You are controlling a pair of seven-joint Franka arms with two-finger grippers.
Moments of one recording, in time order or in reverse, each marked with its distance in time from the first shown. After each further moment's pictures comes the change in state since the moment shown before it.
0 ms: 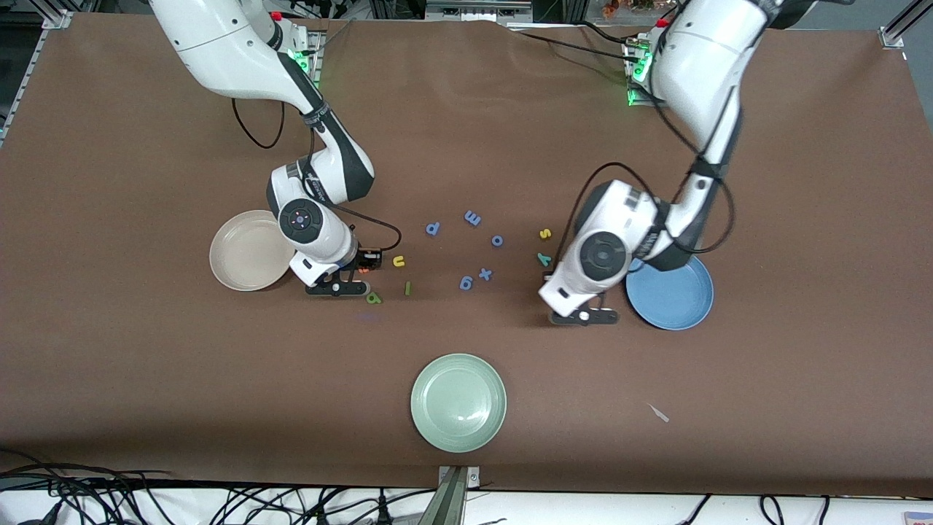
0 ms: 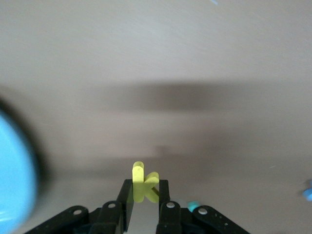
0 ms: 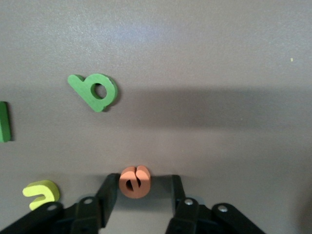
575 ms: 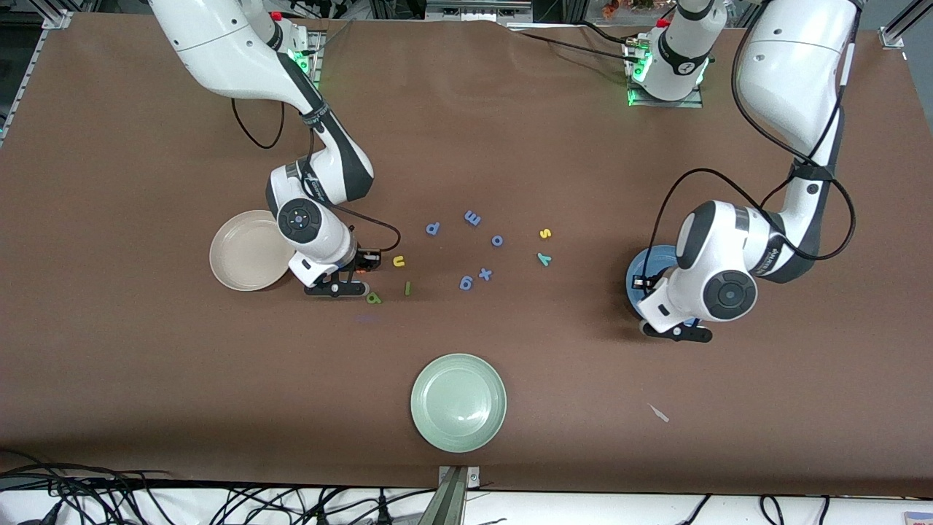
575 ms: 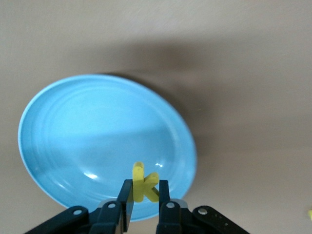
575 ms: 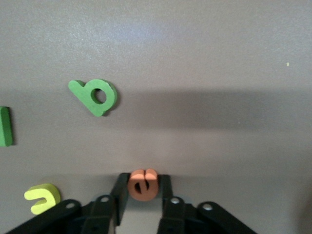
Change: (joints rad) left arm 0.217 -0.031 0.007 -0.065 0.017 -0.118 0.279; right arm 0.000 -0.001 -0.004 0.000 0.003 0.010 0.003
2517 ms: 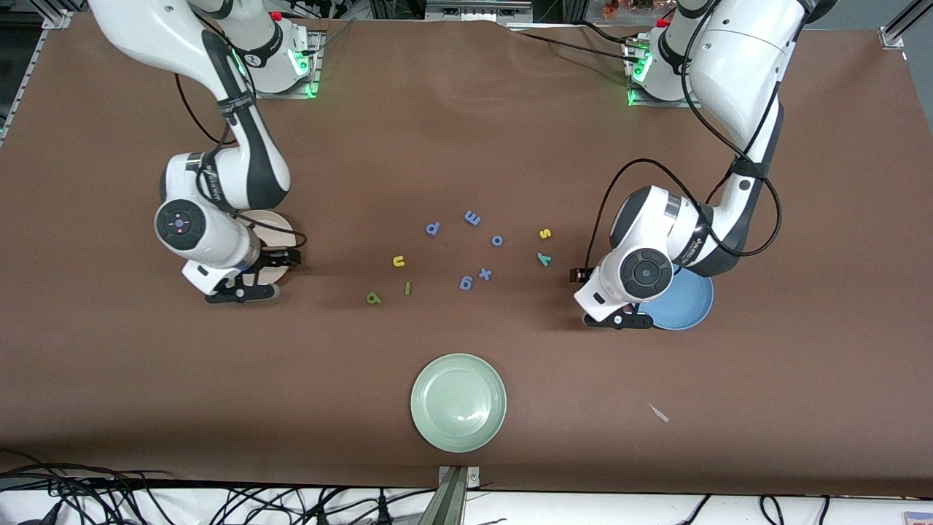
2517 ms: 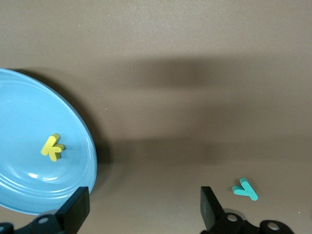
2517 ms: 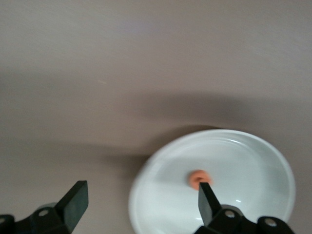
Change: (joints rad) left arm -0.152 0.023 -0.039 0.061 0.003 0.022 -0.247; right arm -0.002 -0.168 -0.221 -0.029 0.013 -0.204 -0.305
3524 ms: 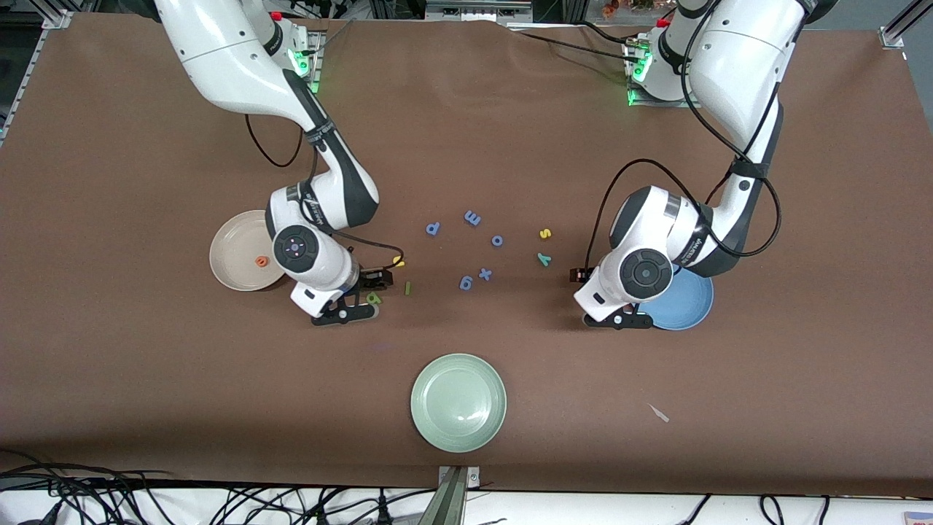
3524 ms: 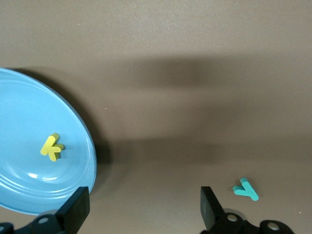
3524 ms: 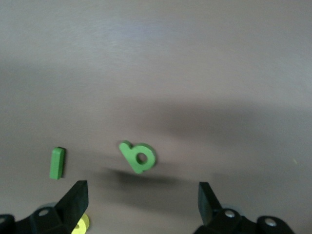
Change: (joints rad) left arm 0.000 0.002 0.000 -0.001 0.000 0.000 0.000; right arm 0.059 0.278 0.151 0.287 0.062 0.078 0.034
